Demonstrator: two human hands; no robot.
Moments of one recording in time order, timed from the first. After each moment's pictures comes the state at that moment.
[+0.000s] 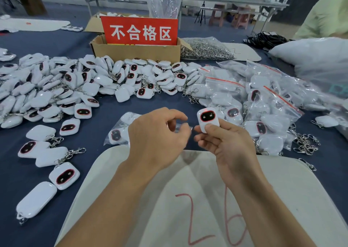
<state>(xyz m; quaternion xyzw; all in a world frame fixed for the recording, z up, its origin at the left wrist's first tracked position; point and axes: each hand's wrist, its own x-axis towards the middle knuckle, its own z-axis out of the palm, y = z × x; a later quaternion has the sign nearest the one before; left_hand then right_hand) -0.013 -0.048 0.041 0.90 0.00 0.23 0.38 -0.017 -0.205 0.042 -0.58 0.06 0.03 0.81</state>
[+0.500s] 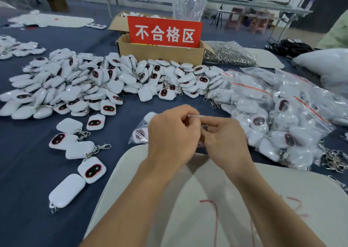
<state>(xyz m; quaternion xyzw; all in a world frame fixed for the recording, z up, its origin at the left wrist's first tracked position) -0.011 -0.032 0.044 0.84 0.06 0.28 0.46 -0.001 -0.154 0.052 -0.82 -0.07 0.00 0.57</state>
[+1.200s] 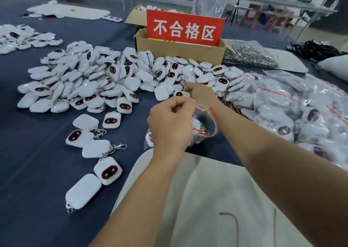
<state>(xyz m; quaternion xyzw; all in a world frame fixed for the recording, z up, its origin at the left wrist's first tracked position) 0.013 0.004 0.046 0.68 0.20 0.25 0.67 0.172 -0.062 0.035 -0.95 -0.24 0.05 0.18</state>
